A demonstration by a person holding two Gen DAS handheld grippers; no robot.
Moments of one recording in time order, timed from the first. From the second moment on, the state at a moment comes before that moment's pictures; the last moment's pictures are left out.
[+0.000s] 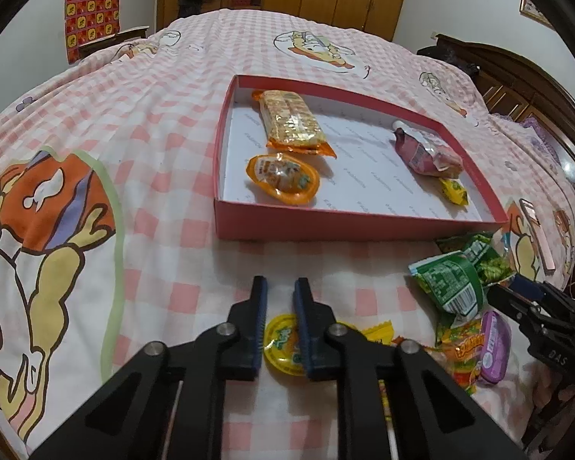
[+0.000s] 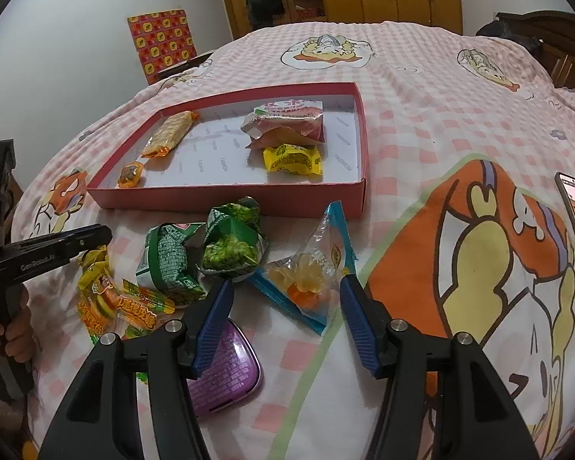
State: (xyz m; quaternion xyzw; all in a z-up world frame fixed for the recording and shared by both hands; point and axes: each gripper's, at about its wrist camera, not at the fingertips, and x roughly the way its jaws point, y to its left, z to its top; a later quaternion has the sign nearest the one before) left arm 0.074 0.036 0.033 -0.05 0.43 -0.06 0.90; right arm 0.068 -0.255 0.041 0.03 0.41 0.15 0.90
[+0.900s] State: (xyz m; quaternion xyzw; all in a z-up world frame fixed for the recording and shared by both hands) left arm 0.044 0.036 0.037 -0.06 0.44 -0.10 0.89; right arm 0.068 -0.258 0.041 0.04 0.41 0.15 0.90
